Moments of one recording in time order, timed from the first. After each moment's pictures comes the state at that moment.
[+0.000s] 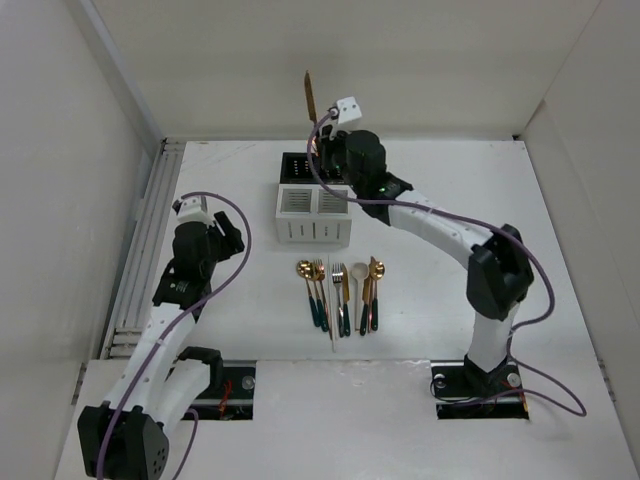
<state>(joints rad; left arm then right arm) -0.15 0.81 0.56 -0.18 -0.12 -0.41 0.69 1.81 1.57 0.20 0.27 0.09</state>
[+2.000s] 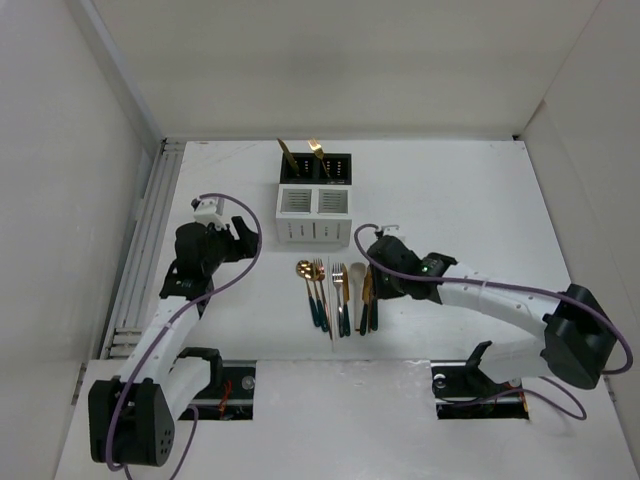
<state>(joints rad) -0.08 0.90 0.47 0.04 0.21 -0.29 0.86 1.32 0.86 -0.51 0.26 0.61</state>
